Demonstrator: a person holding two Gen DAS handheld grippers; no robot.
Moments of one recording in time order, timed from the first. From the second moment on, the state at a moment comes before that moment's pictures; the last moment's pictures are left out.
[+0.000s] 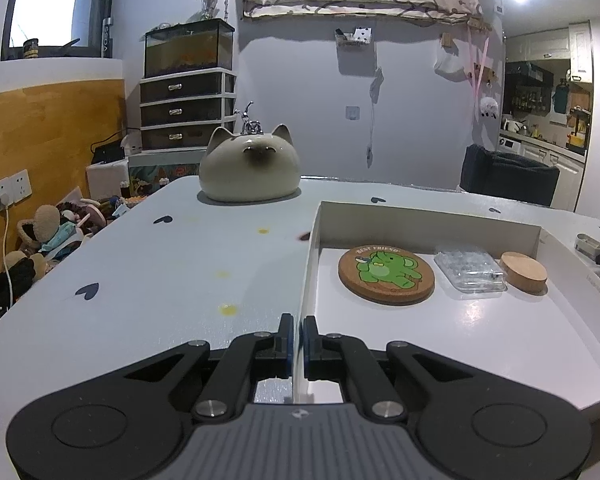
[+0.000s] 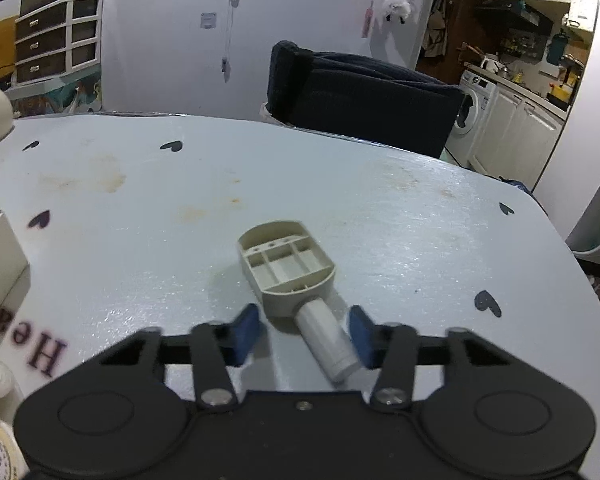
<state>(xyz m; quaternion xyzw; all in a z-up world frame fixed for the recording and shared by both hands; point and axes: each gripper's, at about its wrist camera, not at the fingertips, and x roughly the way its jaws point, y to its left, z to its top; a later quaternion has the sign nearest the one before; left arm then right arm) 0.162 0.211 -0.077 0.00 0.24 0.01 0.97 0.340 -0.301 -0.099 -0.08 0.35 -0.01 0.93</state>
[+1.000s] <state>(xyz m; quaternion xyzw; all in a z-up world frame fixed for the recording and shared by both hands) 0.166 0.206 -0.085 0.02 0.21 0.01 0.98 0.284 -0.276 -0.064 -0.07 0.27 -0.02 0.96</state>
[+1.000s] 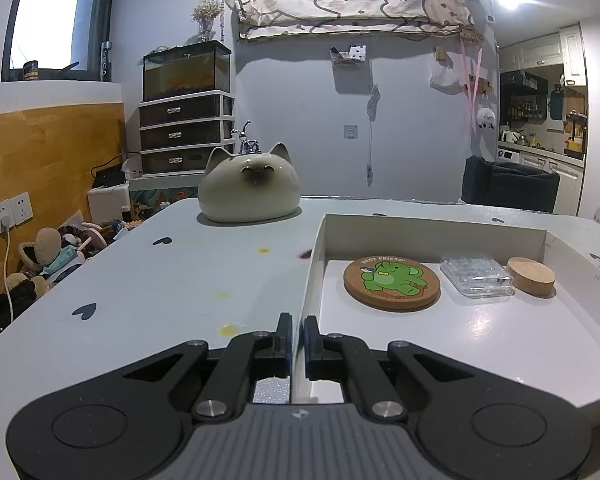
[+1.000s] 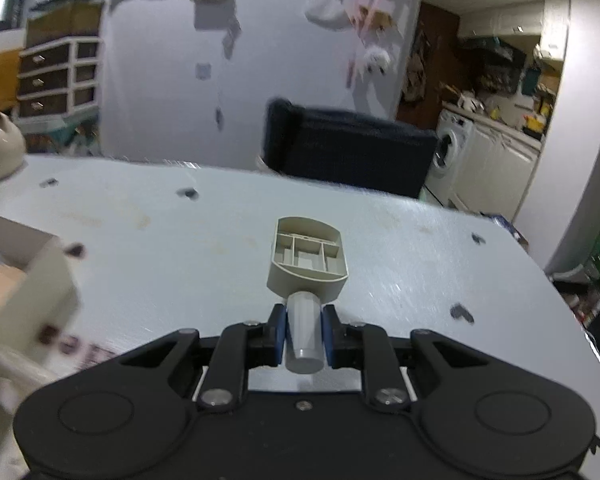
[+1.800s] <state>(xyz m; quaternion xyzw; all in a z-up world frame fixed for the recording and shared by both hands) 0.167 0.208 -0.086 0.01 0.21 0.01 0.98 0.235 -0.039 -0.038 -0.20 0.26 0.31 0.89</state>
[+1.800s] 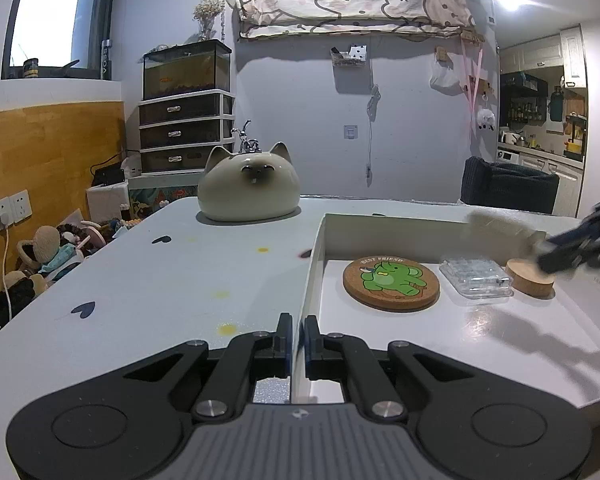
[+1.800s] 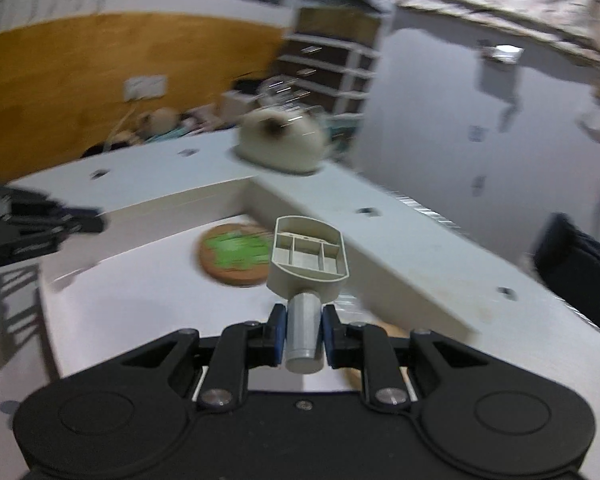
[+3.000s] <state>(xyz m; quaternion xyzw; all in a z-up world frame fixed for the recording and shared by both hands) 0.168 0.212 -0.086 0.00 0.21 0.00 0.98 0.245 0.025 -0.060 -0.21 0.32 0.33 0.86</state>
